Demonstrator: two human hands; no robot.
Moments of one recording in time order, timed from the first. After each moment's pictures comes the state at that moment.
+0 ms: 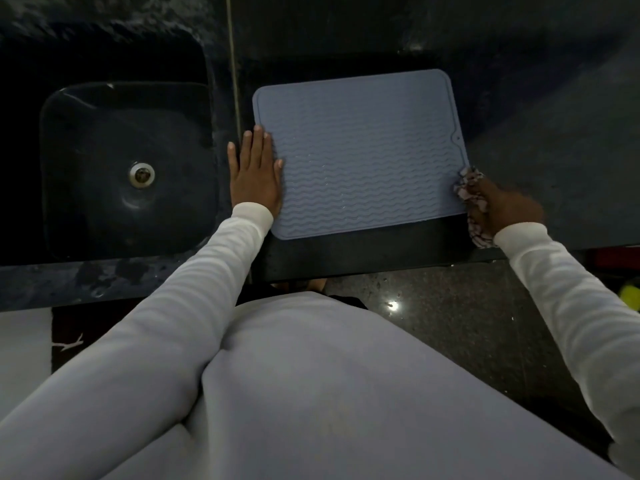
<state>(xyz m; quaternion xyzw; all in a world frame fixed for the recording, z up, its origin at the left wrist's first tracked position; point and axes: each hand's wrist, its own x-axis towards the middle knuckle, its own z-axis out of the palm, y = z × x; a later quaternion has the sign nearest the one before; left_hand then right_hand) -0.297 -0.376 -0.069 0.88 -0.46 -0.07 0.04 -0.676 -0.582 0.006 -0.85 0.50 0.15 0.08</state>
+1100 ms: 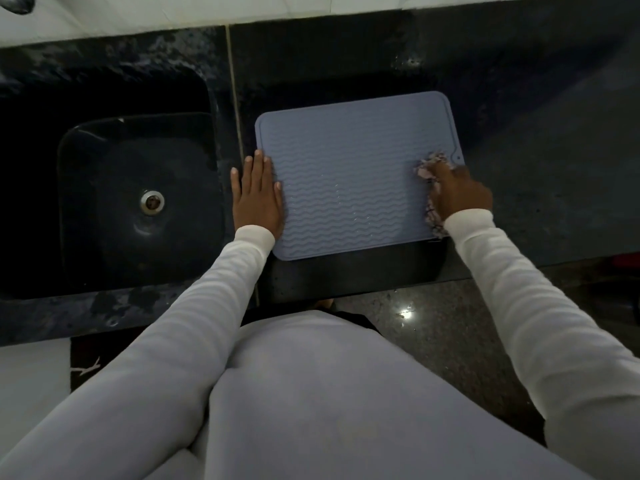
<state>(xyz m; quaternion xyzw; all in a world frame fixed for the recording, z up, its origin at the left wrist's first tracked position) -0.291 -0.378 -0.065 0.88 -0.46 -0.08 0.05 -0.590 -0.585 -0.017 -0.85 0.52 0.04 0.07</state>
